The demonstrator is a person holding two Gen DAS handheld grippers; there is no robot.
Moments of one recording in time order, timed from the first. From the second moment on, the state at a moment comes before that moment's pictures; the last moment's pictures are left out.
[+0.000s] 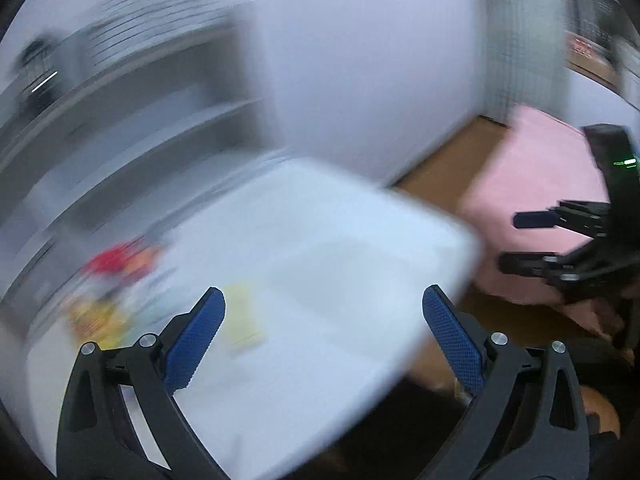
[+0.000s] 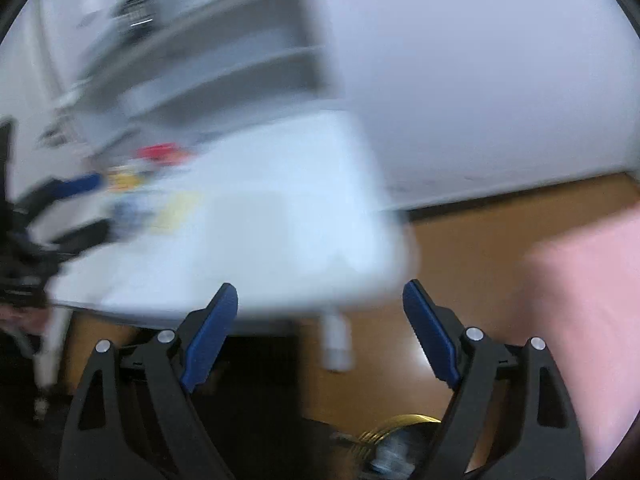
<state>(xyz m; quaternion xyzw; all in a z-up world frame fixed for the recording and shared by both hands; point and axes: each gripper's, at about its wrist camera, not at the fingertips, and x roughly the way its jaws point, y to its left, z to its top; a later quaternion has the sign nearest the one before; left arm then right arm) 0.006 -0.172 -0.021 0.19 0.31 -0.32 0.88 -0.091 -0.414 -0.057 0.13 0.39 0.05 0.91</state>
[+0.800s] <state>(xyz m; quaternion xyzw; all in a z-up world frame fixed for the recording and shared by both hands) 0.156 0.142 -0.076 -0.04 0.45 -0.06 0.89 0.220 -0.062 -0.074 -0.09 0.55 0.24 0.80</state>
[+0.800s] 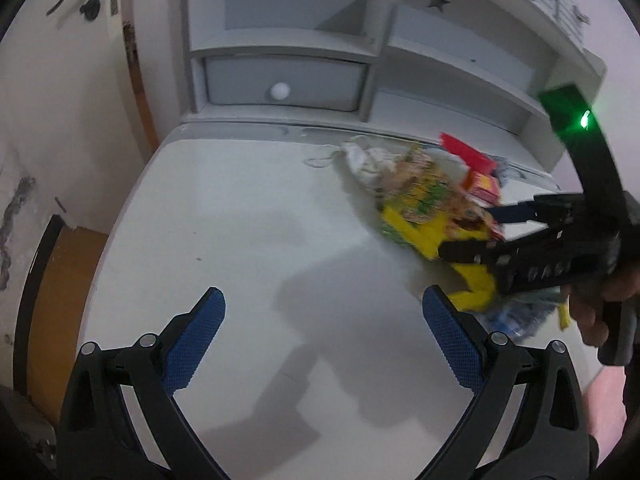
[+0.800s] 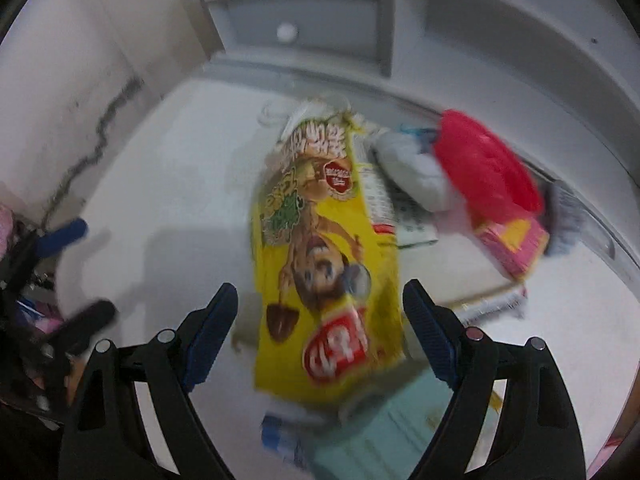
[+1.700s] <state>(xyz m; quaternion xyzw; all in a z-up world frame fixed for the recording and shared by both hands) 0.316 0.071 -0.110 0.03 0.49 -0.07 0.87 0.161 -0.194 0.004 0.03 0.44 0.21 0.87</state>
